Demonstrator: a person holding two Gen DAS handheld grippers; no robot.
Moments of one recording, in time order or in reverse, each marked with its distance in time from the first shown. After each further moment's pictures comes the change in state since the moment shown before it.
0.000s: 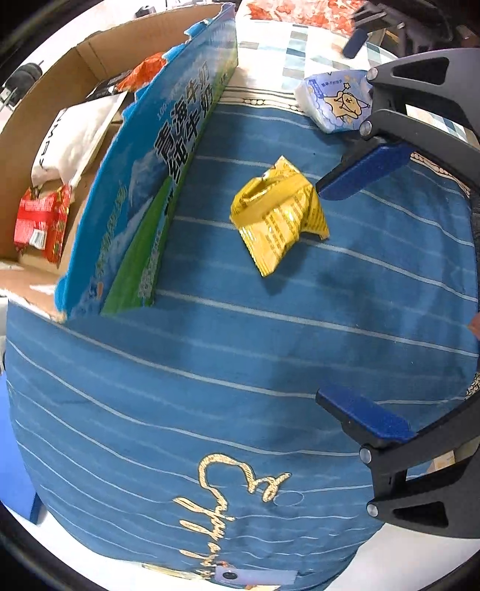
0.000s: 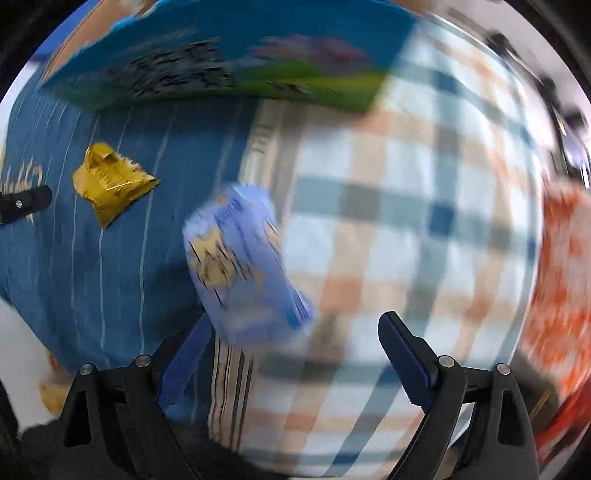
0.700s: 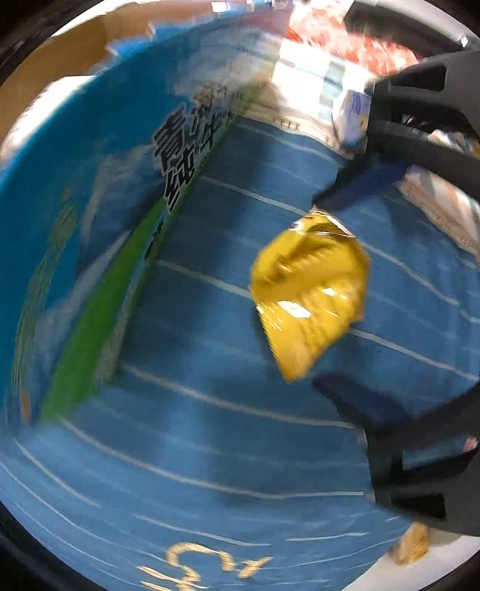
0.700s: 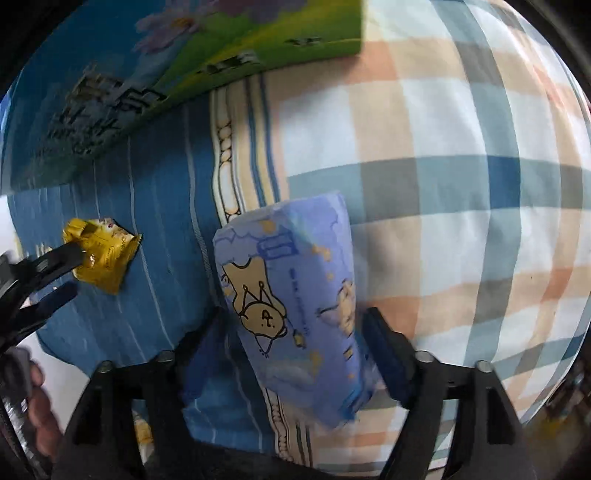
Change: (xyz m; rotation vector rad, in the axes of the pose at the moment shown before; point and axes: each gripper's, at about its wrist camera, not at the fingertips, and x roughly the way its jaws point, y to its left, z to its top) left arm 0.052 -0.003 0.026 -0.158 0.156 -0.160; right arm 0.041 -0.039 0.027 0.337 0.106 0.262
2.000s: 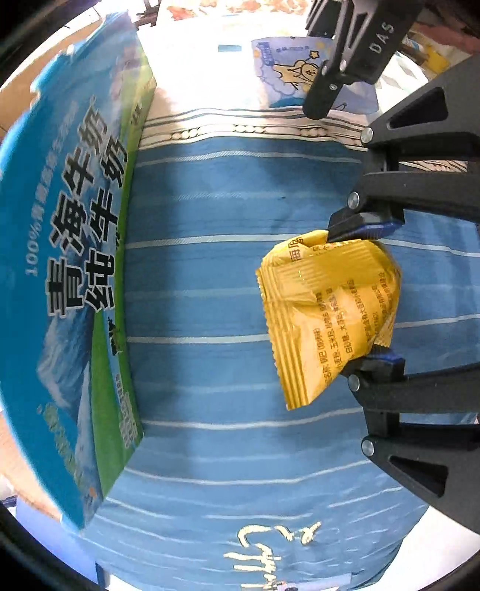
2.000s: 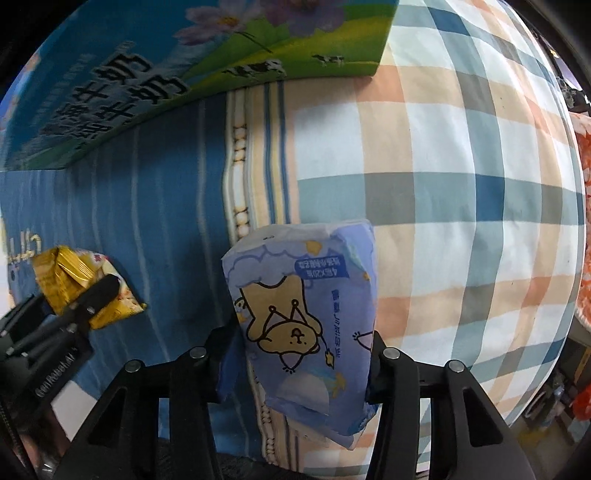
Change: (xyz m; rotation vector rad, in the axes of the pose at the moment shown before) left arm 0.003 -0.047 -0.072 0.382 -0.085 0.189; right arm -0.033 0.003 -0.006 -0.060 -0.056 -0.087
